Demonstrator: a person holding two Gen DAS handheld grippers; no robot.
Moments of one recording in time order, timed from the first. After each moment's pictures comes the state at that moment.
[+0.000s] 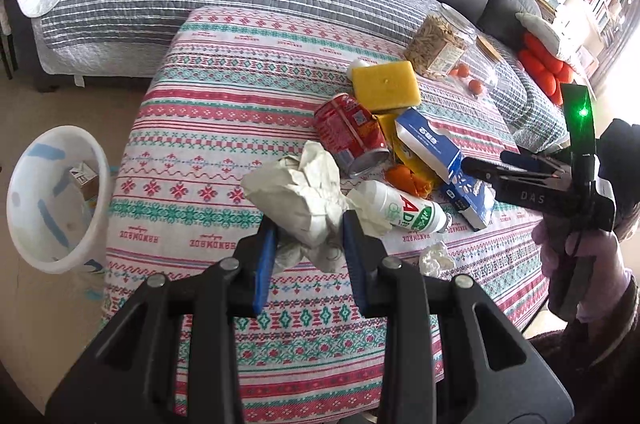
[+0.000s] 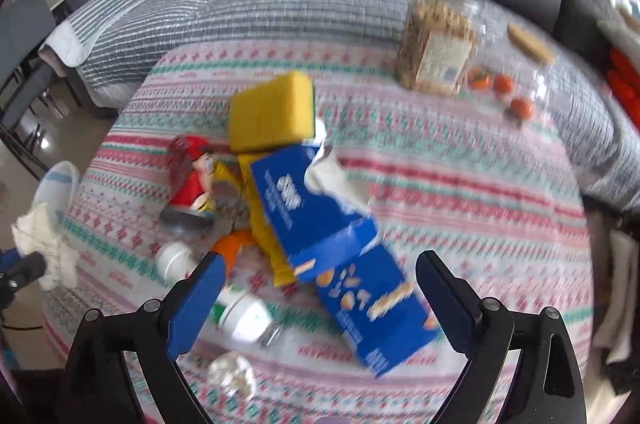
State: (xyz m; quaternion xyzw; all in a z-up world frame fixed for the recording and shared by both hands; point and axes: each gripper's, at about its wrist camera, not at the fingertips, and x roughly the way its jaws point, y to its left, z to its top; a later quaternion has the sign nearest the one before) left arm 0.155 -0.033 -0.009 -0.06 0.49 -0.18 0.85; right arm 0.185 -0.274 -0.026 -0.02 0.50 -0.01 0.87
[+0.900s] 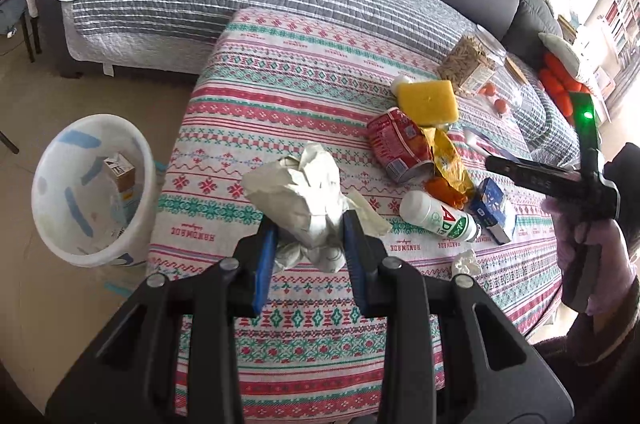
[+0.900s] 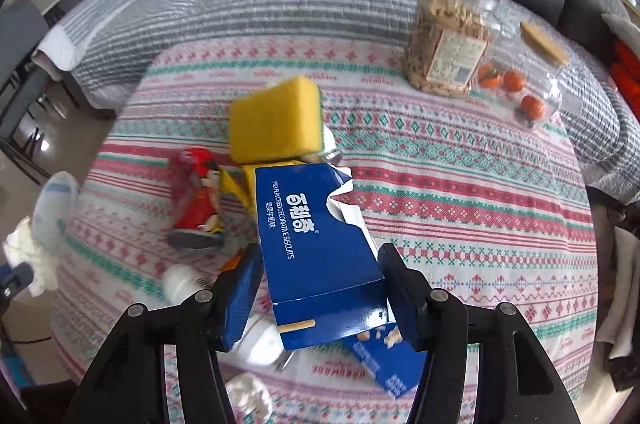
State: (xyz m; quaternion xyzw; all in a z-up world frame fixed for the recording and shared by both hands) left arm 0.159 0.014 -0.008 -0.08 0.48 -0.14 0.86; right arm 0.192 -0.273 -0.016 0.03 0.51 -0.01 0.86
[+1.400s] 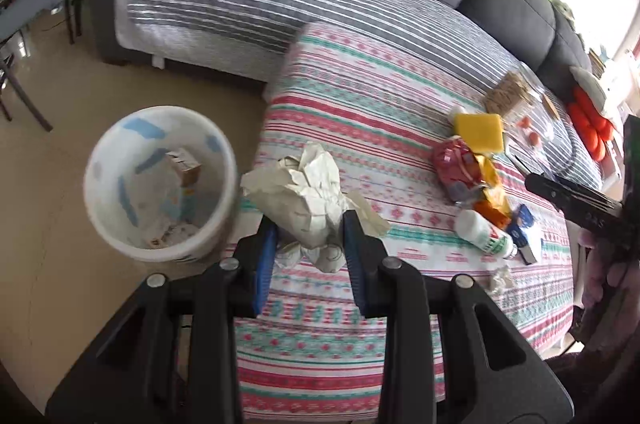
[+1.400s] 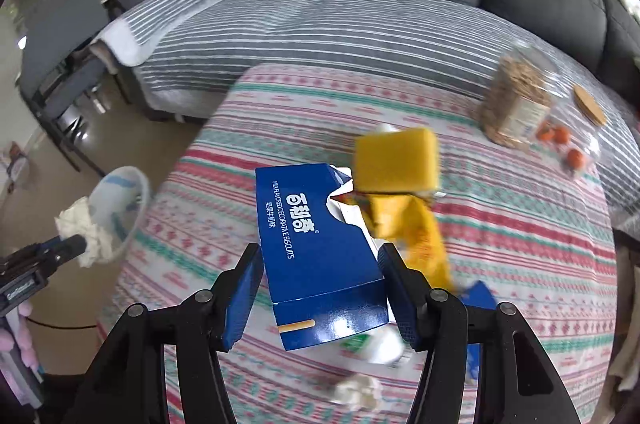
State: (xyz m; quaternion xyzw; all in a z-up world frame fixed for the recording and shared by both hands) left arm 0.158 0.086 -0.009 -0.10 0.47 -0.07 0.87; right arm 0.185 -0.172 0.014 0.01 0.48 0.08 0.88
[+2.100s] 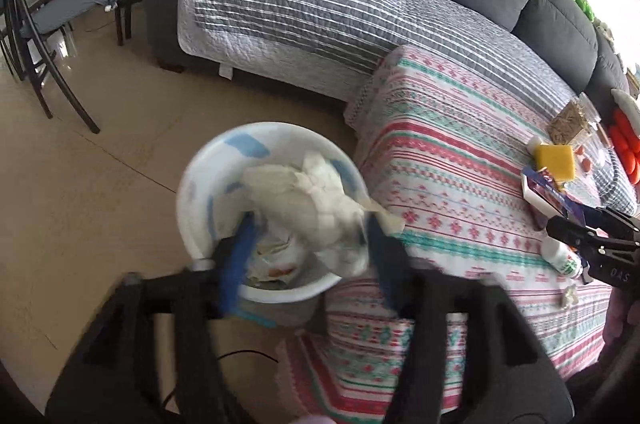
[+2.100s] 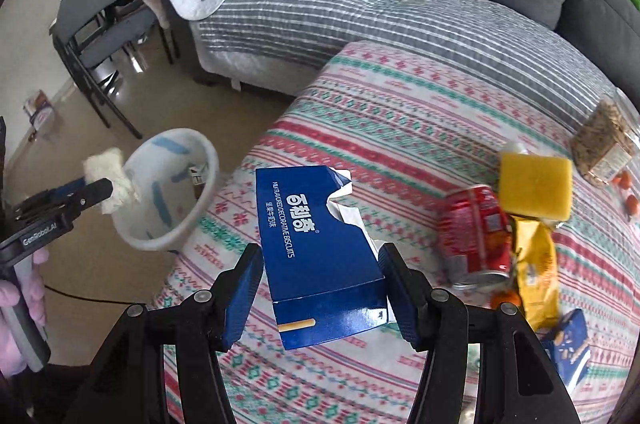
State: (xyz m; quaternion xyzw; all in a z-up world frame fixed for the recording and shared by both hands) left arm 0.171 0.173 -0.032 -0.08 0.45 0.01 0.89; right arm 0.201 -0.059 -0.021 -0.04 0.49 0.14 0.86
